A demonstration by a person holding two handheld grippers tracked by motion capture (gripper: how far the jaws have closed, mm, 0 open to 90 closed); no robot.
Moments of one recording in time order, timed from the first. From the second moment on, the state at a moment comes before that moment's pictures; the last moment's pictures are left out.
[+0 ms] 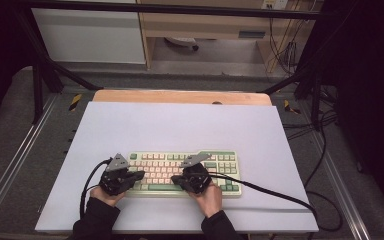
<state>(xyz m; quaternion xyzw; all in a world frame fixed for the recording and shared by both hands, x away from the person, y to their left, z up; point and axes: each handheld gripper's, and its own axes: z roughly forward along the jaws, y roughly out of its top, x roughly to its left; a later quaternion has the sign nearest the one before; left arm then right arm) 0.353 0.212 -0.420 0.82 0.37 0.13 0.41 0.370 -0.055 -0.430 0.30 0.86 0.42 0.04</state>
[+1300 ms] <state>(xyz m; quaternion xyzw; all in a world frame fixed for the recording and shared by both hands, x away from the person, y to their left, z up) 0.351 0.205 -0.416 0.82 0.37 0.13 0.41 0.366 -0.105 -0.414 0.32 0.85 0.42 0.07</state>
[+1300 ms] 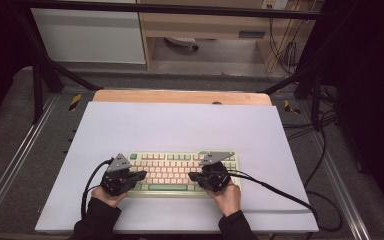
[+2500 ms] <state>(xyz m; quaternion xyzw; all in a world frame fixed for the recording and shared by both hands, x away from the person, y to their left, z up) 0.367 0.168 -0.411 0.83 0.35 0.12 0.41 0.356 -0.144 -0.419 0.34 0.84 0.41 0.08</state>
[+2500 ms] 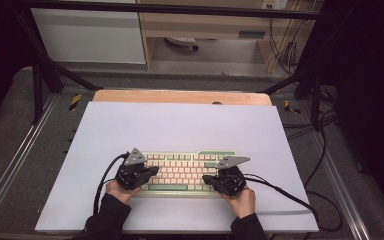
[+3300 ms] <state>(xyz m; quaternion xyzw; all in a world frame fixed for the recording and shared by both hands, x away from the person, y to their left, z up) 0.385 0.146 -0.425 0.84 0.36 0.13 0.39 0.356 -0.146 -0.421 0.34 0.84 0.42 0.07</state>
